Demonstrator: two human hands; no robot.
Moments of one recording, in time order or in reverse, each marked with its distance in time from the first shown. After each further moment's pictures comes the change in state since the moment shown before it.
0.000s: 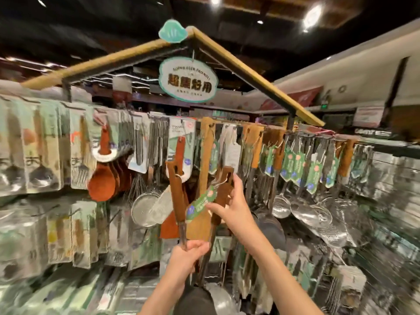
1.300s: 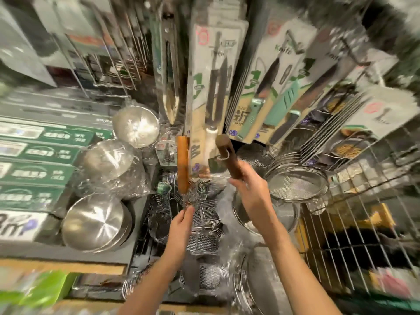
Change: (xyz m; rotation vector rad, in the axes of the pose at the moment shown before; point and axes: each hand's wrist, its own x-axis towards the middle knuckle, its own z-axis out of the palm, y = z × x) left_hand -0.034 -0.479 0.242 0.009 0.239 -0.563; right_hand -0.223 0.491 -0.170 -0.103 -0.149 0.464
